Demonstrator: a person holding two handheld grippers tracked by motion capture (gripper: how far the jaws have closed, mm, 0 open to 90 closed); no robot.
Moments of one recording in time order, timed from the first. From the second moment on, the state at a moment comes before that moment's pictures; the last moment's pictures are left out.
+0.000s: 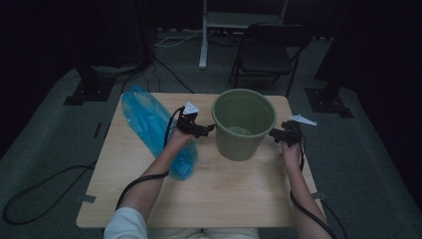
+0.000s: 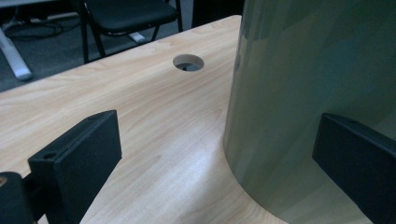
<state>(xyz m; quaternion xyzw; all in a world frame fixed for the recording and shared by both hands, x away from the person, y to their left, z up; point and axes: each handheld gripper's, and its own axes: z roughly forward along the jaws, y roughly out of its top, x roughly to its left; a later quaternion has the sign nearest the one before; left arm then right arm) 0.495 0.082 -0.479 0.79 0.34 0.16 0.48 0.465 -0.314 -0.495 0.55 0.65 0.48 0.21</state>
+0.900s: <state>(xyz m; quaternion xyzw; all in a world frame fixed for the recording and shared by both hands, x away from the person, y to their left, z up) 0.439 0.079 -0.482 0.82 0.31 0.14 0.45 0.431 -0.314 -0.494 0.53 0.67 0.48 0.19</state>
